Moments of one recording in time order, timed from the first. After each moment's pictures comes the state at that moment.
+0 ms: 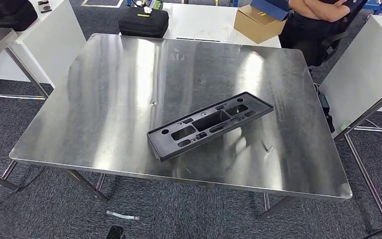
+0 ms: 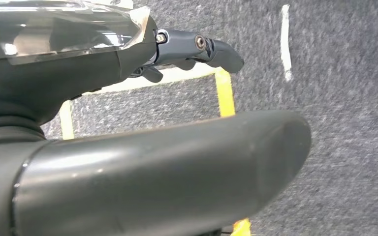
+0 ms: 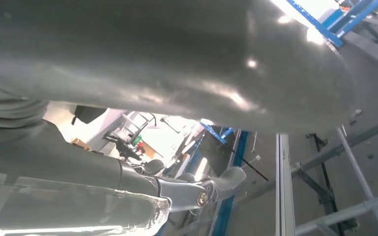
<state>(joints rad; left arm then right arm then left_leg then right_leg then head) -0.10 -0.05 -0.32 -0.27 0.16 0.36 -0.34 -0.57 -0.60 -0.07 -1.21 0.31 -0.46 -0.31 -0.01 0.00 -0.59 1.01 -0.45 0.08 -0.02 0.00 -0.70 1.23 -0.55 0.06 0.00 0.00</state>
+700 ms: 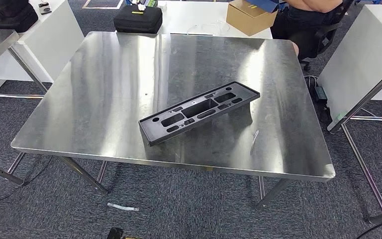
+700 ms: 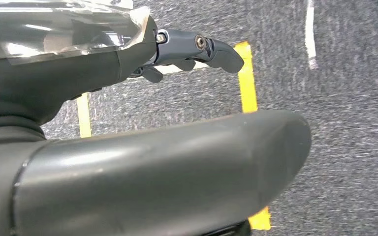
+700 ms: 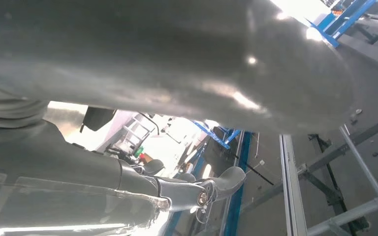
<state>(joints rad) -0.10 -0.05 -0.32 -0.26 0.18 0.36 -0.35 -0.63 -0.56 -0.04 -1.19 0.33 -0.44 -0.31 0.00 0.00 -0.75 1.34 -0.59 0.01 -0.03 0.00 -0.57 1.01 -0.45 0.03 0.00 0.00</state>
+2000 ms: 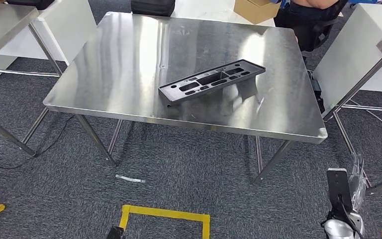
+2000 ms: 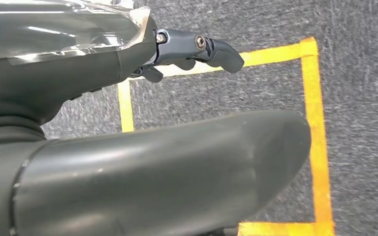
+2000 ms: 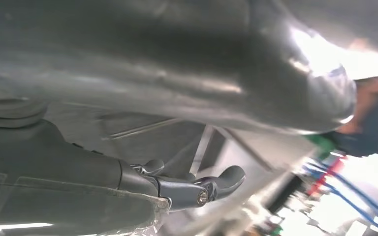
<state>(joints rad) -0.10 -0.06 -0.33 -0.26 0.18 0.38 -0.34 -0.10 -0.23 -0.18 -1.02 0.34 -0.50 -0.27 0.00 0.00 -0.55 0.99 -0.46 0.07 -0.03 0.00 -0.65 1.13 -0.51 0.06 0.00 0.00</state>
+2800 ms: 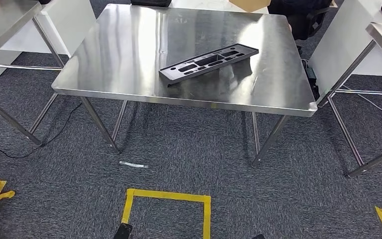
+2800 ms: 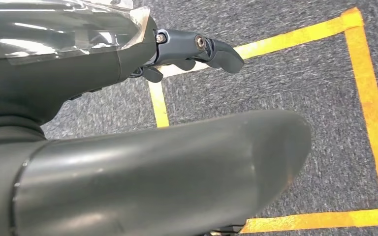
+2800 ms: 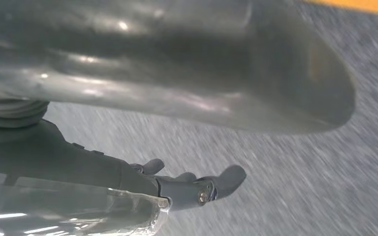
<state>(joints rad) -0.13 -0.08 -0.38 -0.27 0.11 0.38 -0.24 -0.07 -0.01 -0.08 -0.28 0.62 -0.34 0.13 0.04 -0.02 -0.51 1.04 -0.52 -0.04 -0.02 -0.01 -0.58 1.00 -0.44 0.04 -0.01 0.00</state>
